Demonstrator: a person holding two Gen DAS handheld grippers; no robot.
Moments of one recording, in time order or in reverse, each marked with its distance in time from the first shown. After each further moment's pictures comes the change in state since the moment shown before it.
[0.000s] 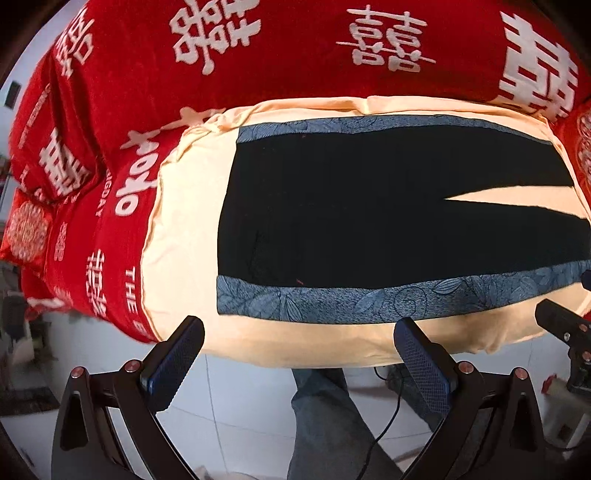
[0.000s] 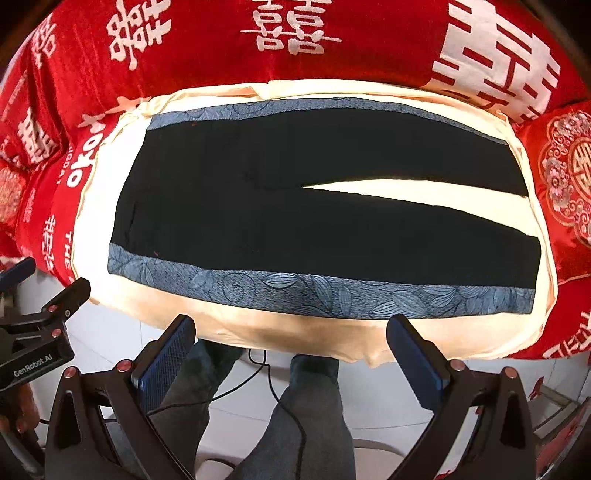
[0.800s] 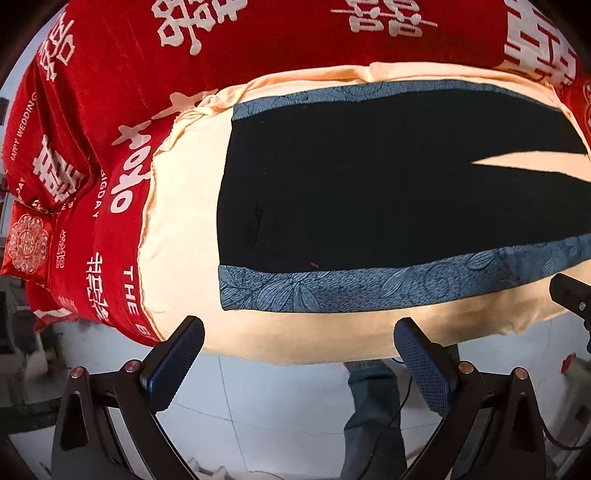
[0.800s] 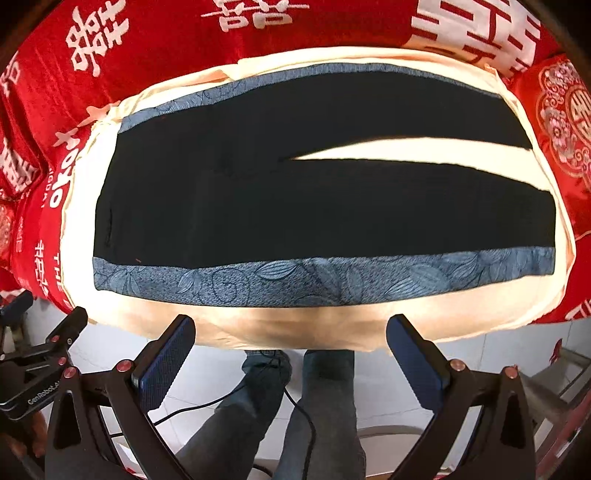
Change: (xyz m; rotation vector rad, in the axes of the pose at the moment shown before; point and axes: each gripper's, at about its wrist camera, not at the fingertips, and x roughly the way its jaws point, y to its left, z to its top) left arm 0.048 0.008 -0.012 0.089 0.048 0.036; right arm 0.049 -0.001 -0.011 0.165 0.047 0.004
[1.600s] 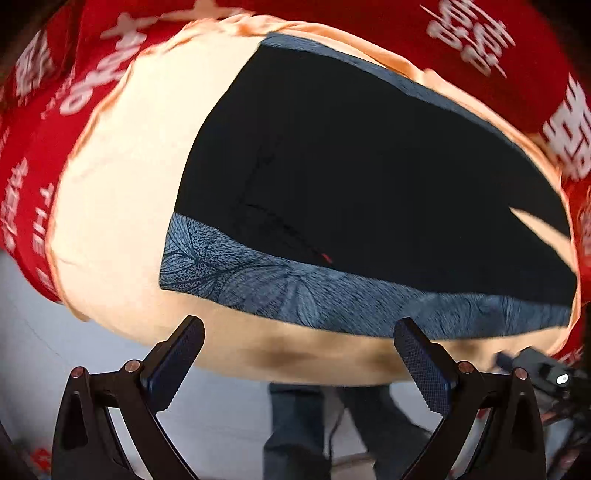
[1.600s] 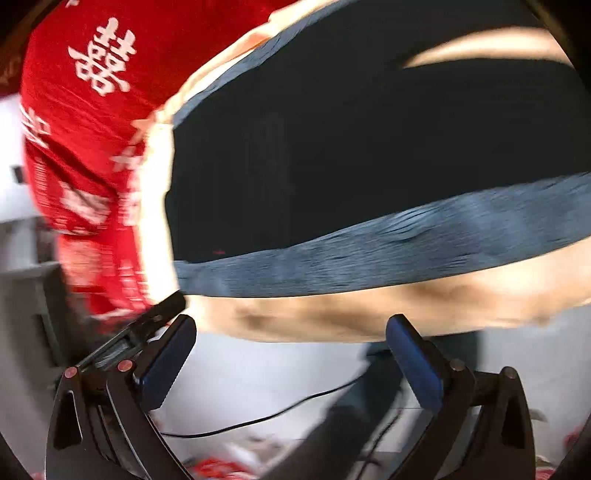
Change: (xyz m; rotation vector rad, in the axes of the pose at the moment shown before) left arm 0.116 0.066 -0.021 -0.318 0.032 -0.363; right arm 0.108 0.016 -0.019 0.178 0.092 0.576
